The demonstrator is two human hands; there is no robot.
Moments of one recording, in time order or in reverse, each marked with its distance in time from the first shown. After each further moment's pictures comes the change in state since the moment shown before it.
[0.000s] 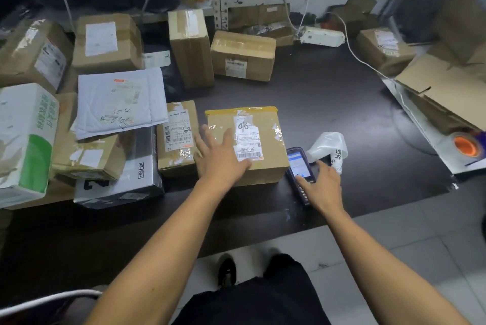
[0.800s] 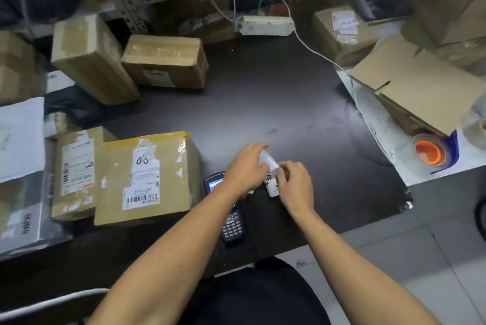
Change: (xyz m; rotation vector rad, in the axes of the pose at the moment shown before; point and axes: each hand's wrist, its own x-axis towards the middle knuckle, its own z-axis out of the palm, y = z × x) left_hand 0.082 0.229 0.129 -0.171 -0.233 0.325; right_hand 0.130 0.089 -0.062 0.211 0.022 -0.117
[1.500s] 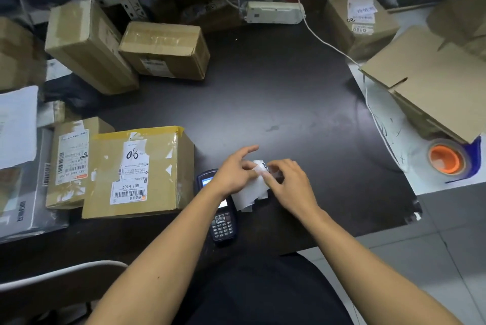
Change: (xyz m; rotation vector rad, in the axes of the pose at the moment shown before) left_hand 0.007 -0.025 0.017 -0.591 -0.062 -0.208; right_hand 0.018 0.015 -0.013 0.048 -0.218 -0.300
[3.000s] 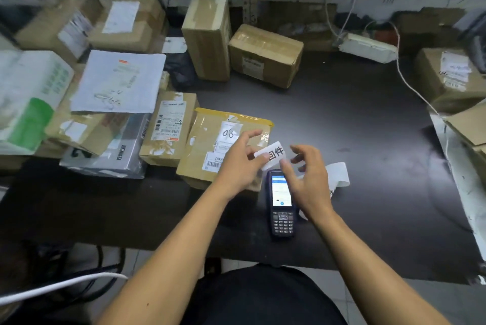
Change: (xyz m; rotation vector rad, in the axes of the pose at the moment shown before) left_hand -0.122 -0.012 -0.114 -0.298 0.430 0.120; right_hand -0.002 -0.149 0.054 0.219 0.066 -0.235
